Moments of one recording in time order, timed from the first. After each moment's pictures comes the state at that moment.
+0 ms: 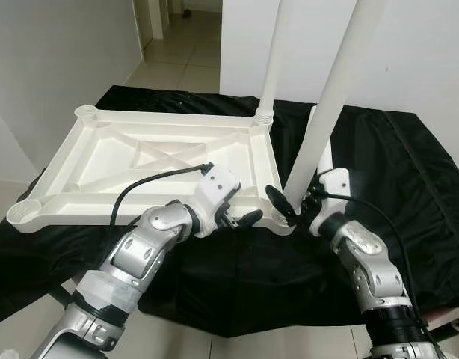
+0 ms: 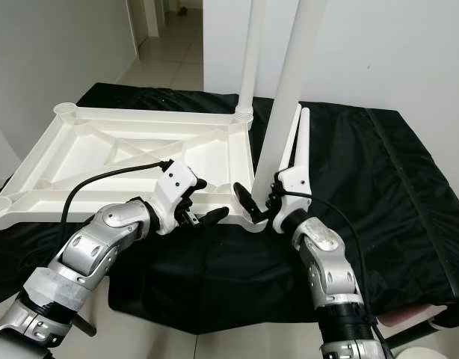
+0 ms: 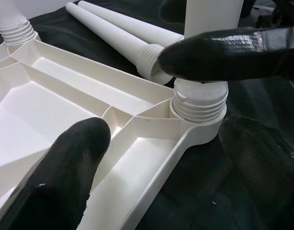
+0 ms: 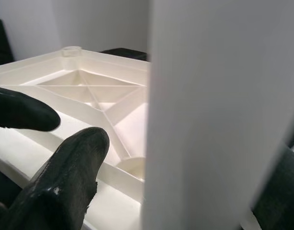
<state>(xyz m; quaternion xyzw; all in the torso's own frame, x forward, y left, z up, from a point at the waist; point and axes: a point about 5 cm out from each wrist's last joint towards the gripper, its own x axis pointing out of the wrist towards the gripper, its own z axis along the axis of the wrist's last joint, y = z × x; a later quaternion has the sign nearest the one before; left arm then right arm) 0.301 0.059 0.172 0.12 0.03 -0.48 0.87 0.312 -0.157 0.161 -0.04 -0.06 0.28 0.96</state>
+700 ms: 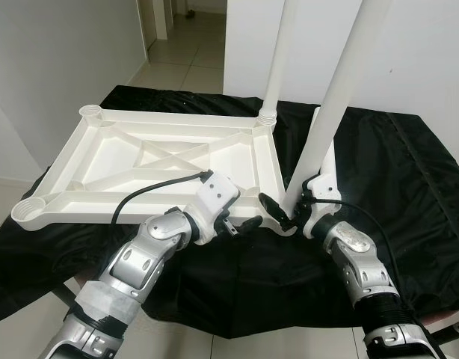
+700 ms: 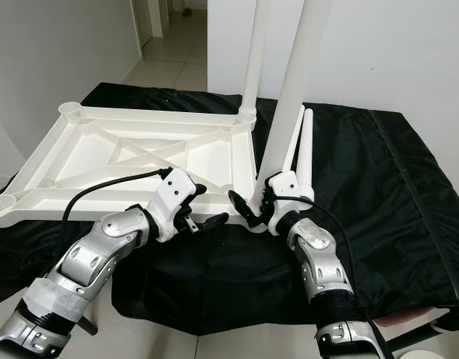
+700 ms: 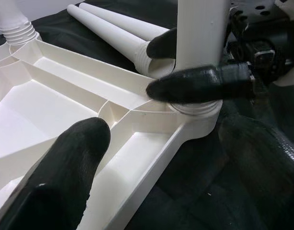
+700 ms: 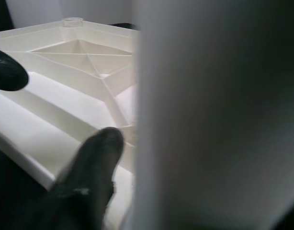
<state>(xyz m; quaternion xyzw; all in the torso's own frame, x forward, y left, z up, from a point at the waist) 0.293 0.059 0.165 0.12 0.02 -0.48 0.87 0.324 -0.159 0.131 -0.05 -0.03 0.29 0.96</state>
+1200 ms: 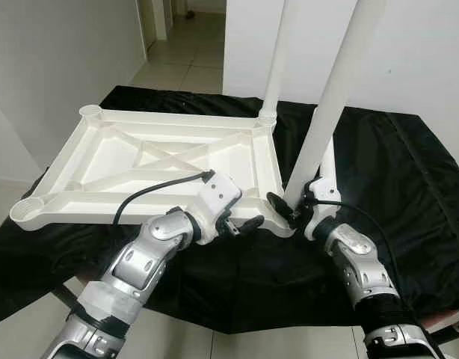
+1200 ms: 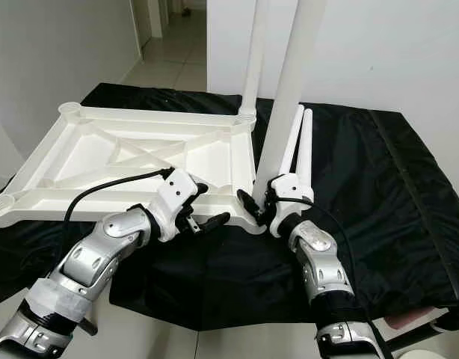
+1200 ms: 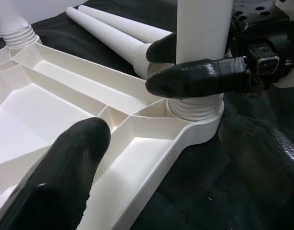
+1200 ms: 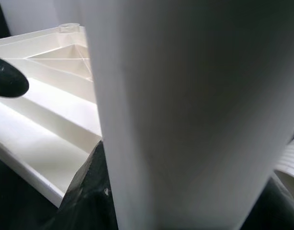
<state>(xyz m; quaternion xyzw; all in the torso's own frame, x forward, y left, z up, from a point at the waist) 0.294 0.057 0.164 0.13 0.02 -0.48 0.87 0.323 -0.159 0.130 -0.04 -0.03 0.26 0.96</state>
